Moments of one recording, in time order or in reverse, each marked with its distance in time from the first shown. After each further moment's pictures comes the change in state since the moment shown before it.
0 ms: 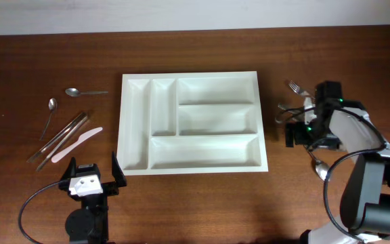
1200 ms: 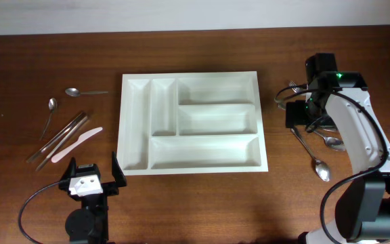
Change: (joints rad) left arm 0.000 0.000 0.000 0.000 0.000 0.000; right arm 0.151 -0.041 0.316 -0.305 0.241 0.144
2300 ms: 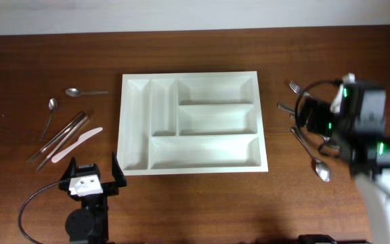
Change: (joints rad) left arm 0.000 0.000 0.000 0.000 0.000 0.000; right arm 0.002 -0.513 -0.143 0.184 -0.145 0.180
